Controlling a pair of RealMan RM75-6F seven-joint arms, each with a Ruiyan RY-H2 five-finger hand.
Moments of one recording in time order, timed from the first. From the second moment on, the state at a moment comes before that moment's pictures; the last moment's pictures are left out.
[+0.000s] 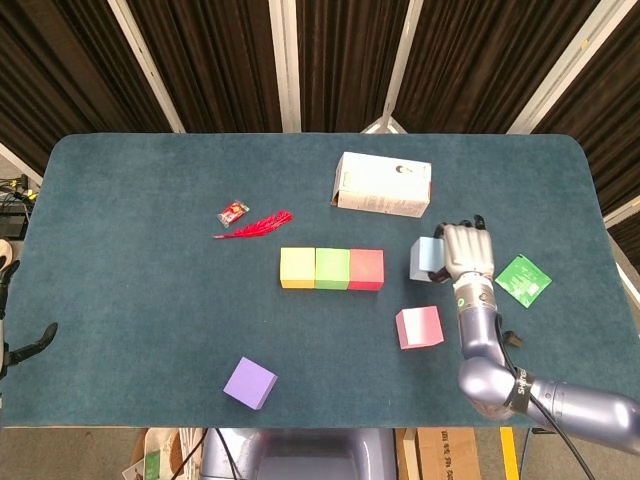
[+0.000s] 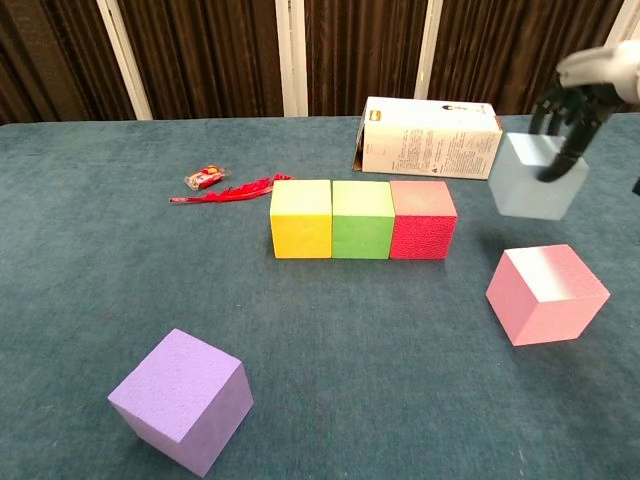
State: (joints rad) left arm -0.06 -1.14 -0.15 -1.80 1.33 1.57 0.07; right arm 0.90 -1.29 0.39 -1.82 -0.17 1.21 -0.90
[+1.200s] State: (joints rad) left arm -0.04 -1.15 -0.19 -1.78 1.32 1.63 0.05; right arm 1.28 -1.40 0.47 -1.79 0.11 1.25 -1.04
